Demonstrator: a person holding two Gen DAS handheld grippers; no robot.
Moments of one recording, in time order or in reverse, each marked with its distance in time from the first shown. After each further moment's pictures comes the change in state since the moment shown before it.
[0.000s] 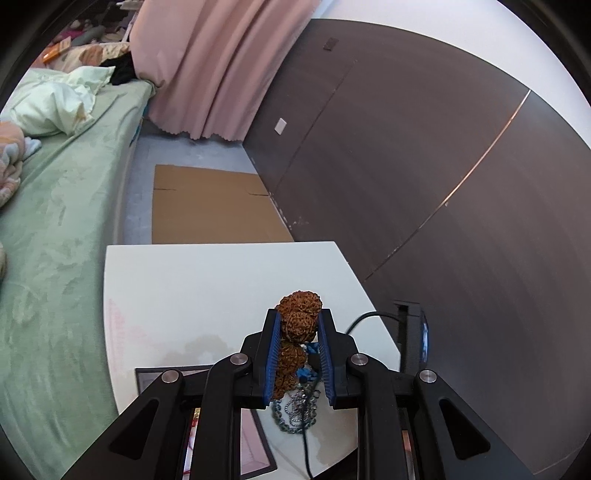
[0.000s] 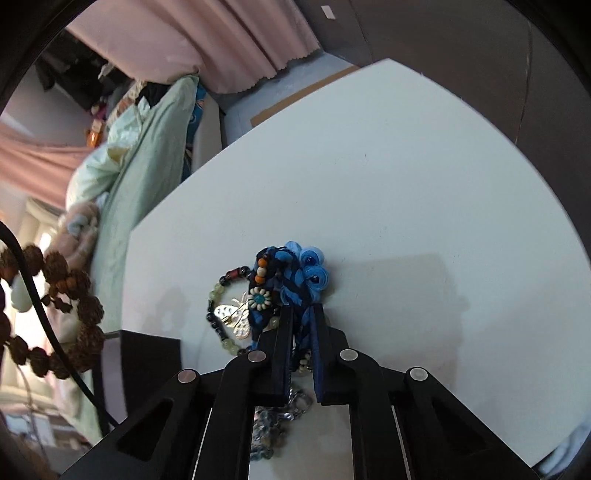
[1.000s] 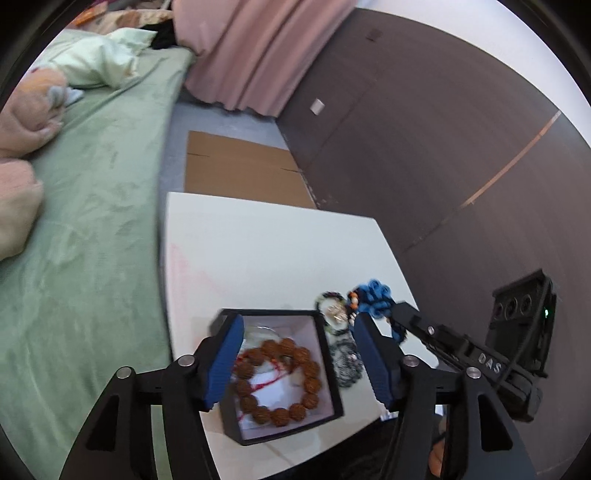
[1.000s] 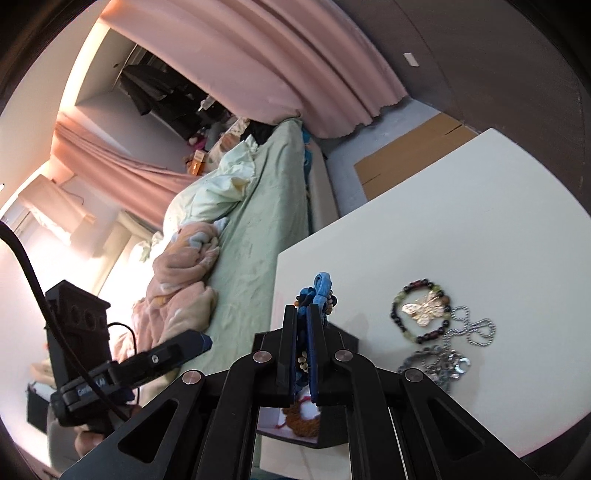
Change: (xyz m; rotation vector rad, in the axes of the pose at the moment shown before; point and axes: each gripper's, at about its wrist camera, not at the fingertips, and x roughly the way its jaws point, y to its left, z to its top) left arm -0.029 0.070 -0.030 -0.120 0.073 0.056; right arm -0.072 0.089 -0.041 -0.115 -0.199 0.354
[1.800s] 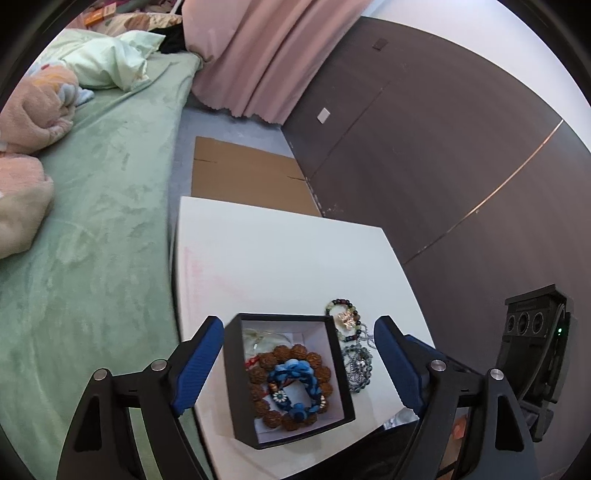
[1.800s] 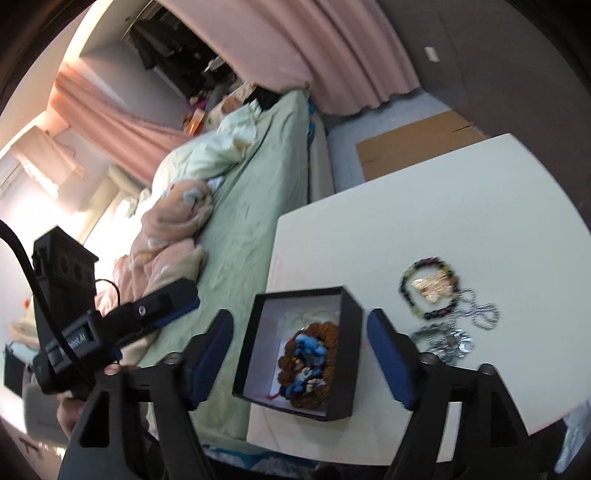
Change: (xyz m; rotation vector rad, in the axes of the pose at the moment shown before) left arm -0.001 0.004 -0.004 -0.003 -0.024 0.003; right arm 0.003 0.022 -0.015 -0.108 0.100 -0.092
